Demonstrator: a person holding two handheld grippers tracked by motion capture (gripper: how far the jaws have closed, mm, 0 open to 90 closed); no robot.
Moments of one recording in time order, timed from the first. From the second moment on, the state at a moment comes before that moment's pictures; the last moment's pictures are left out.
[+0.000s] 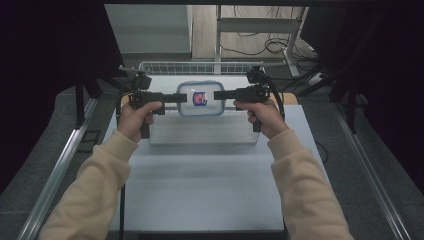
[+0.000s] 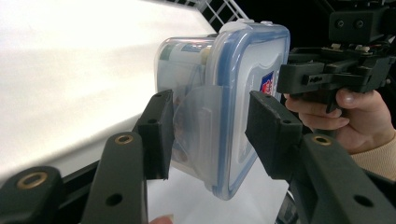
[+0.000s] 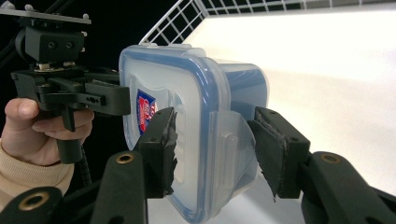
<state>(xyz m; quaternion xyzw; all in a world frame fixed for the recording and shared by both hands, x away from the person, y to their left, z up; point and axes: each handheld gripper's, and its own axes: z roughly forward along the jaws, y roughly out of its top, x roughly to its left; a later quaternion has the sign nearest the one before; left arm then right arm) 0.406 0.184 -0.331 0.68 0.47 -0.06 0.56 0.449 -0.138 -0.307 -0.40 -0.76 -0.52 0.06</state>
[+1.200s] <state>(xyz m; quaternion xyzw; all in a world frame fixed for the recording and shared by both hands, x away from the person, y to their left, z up) 0.486 0.190 -0.341 0.65 0.52 -0.12 0.55 0.526 -0.132 -0.316 -0.47 -0.72 -0.49 0.11</state>
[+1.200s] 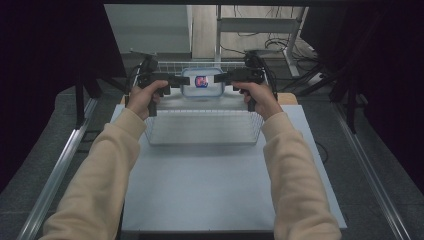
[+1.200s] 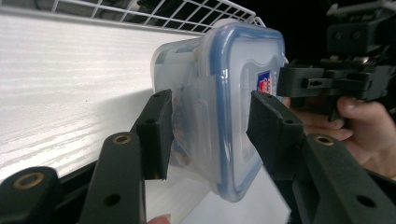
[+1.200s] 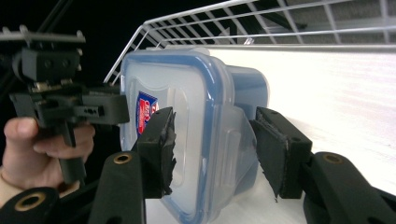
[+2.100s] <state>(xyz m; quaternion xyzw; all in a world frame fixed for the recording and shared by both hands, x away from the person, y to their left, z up) 0.483 0.194 -0.340 0.62 0.53 -0.07 0.58 0.520 -0.125 -0.318 -0.52 -0.67 -0.52 0.06</state>
